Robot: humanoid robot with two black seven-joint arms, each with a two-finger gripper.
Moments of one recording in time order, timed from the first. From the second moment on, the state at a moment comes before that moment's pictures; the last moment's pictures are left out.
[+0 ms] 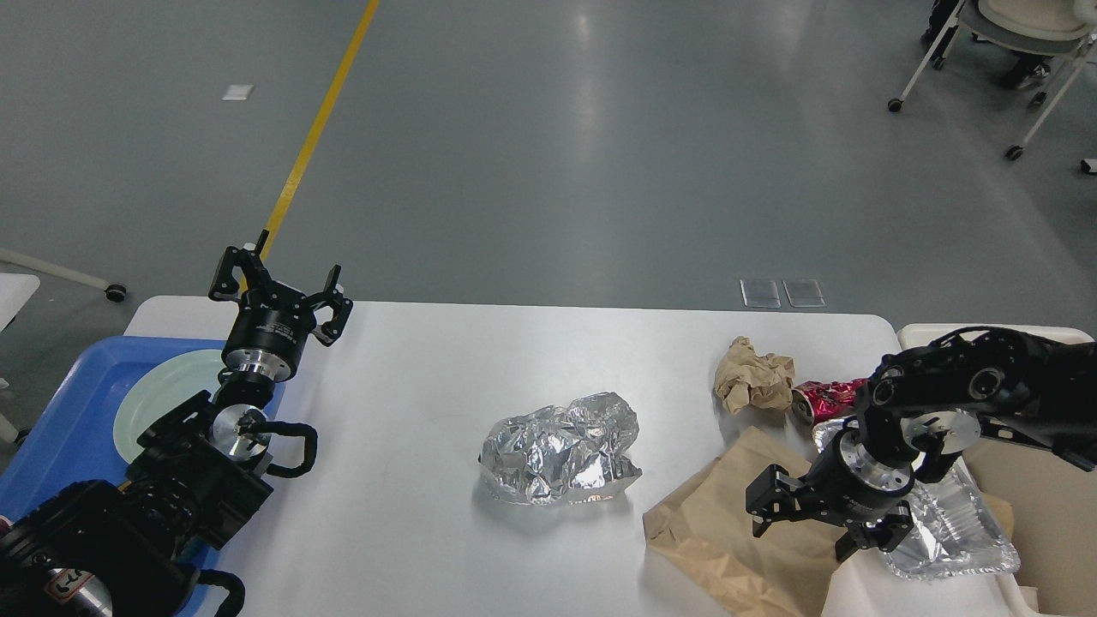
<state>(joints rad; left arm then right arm) -0.82 0.01 -0.80 0.02 -0.22 -0.69 -0.39 1.40 -0.45 -0.85 1.24 -0.18 0.53 -0.29</state>
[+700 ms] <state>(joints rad) -0.82 0.01 -0.80 0.02 -0.22 -0.69 -0.39 1.43 -0.48 -0.91 1.27 -0.18 0.52 -0.32</state>
